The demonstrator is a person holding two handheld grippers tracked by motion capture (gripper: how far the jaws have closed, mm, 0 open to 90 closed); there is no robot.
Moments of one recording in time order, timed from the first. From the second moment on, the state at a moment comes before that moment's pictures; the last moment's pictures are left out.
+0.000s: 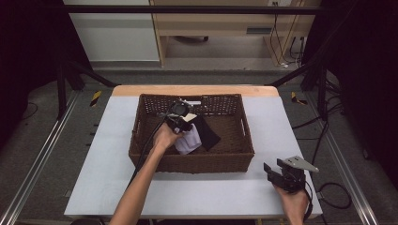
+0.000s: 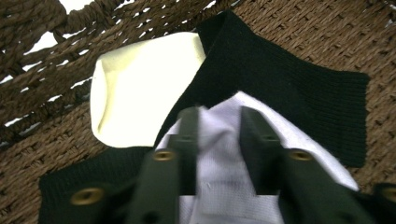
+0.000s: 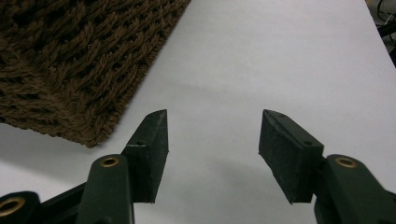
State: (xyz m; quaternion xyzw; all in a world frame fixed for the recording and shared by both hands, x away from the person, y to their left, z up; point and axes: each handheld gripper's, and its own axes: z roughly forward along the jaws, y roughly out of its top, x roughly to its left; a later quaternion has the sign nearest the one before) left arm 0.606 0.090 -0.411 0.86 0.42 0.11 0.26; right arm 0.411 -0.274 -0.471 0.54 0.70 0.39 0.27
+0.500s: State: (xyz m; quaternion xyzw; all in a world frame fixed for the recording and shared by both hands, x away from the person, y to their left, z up) left arm 0.589 0.104 -0.386 0.83 0.39 0.15 0.36; right arm 0.410 -0.276 -0.472 0.54 0.70 0.38 0.27
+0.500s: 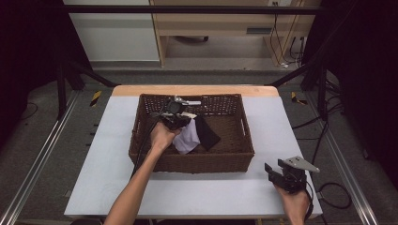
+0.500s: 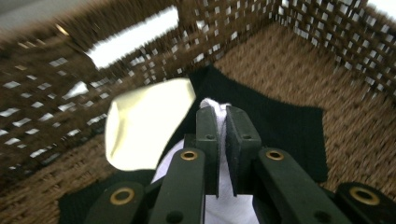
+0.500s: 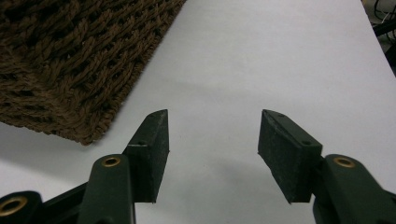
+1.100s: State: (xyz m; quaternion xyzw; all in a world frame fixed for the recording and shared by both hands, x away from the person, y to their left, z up) left arm 0.544 0.133 -0.342 0.78 0.36 0.20 0.48; right arm 0.411 -0.276 -0.472 0.54 0.69 0.39 0.28
